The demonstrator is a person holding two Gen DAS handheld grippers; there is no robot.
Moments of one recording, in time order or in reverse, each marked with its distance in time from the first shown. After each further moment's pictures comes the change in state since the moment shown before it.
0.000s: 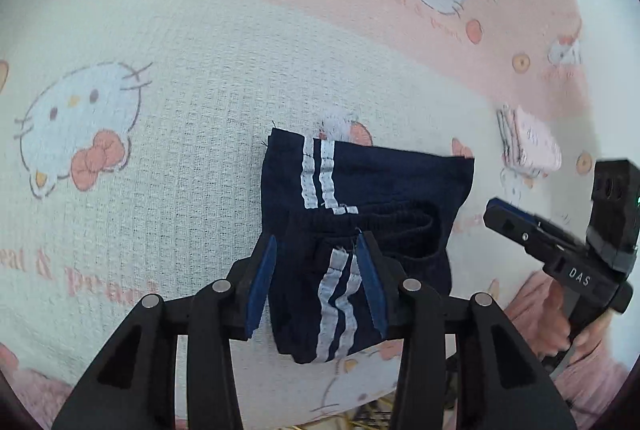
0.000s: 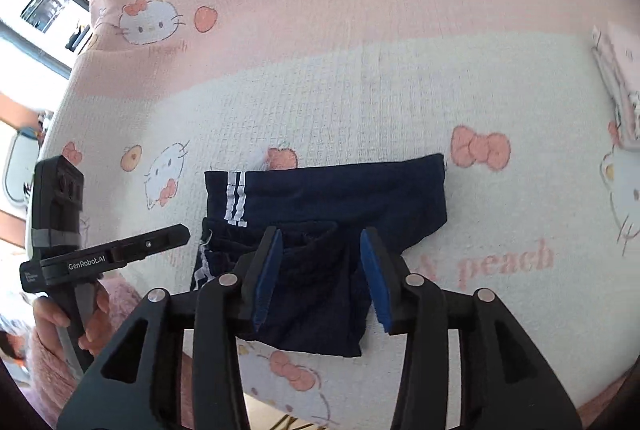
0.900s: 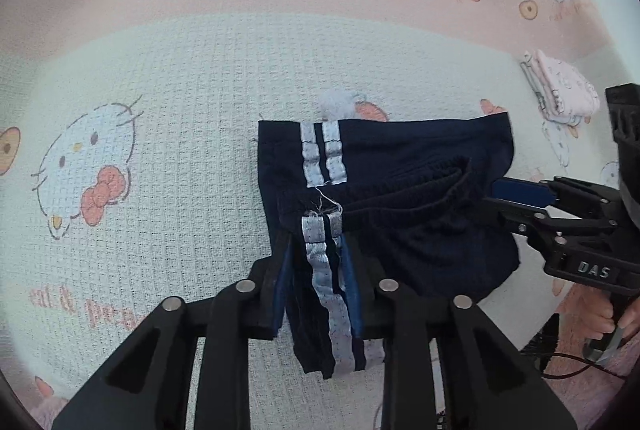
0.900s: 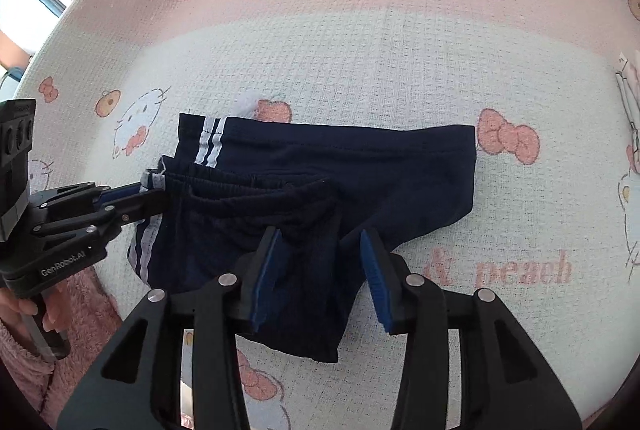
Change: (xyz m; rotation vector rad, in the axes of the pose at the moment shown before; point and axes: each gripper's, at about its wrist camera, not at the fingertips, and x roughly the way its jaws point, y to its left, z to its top) left arm 0.018 -0.011 -0.004 0.158 -0.048 0.224; right arm 0.034 -0.022 -0.014 -0.109 0.074 -0.019
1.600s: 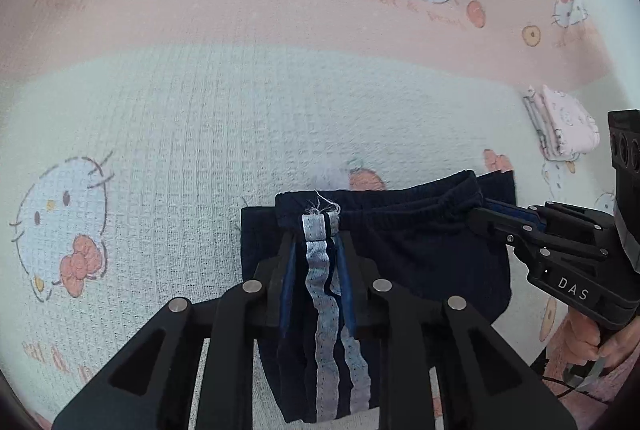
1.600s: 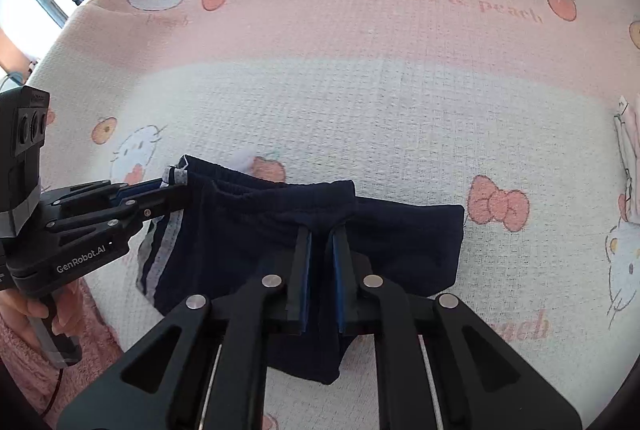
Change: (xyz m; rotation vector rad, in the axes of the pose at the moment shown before) left arm 0.021 0.009 0.049 -0.046 -0.012 -0.063; right arm -0.005 -0.017 0.039 0.023 -0.043 -0.064
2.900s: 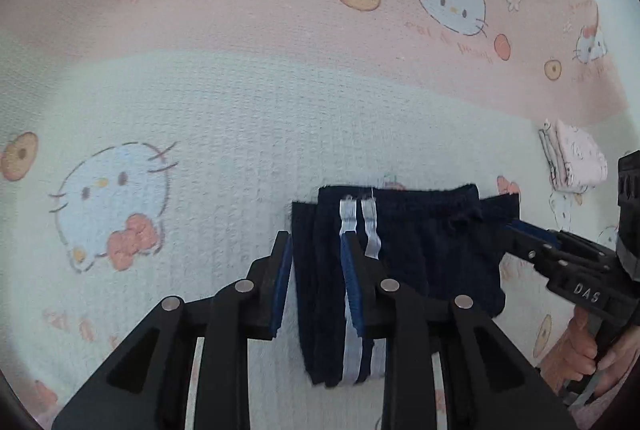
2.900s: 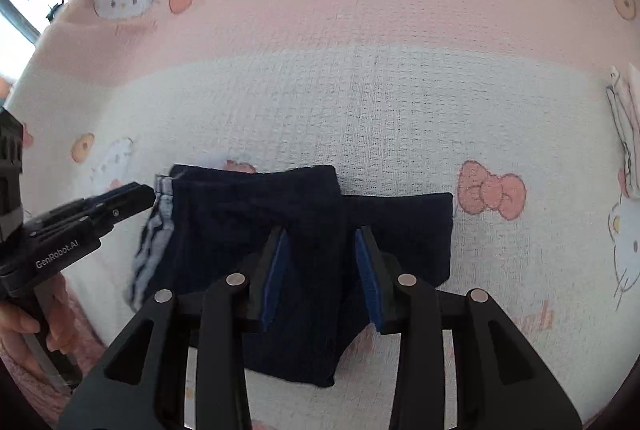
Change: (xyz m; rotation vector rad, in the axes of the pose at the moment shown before) left arm -0.067 0.028 -0.015 -0.099 -0.043 0.081; right arm -0.040 -0.035 -0.018 0.078 -0.025 0.030
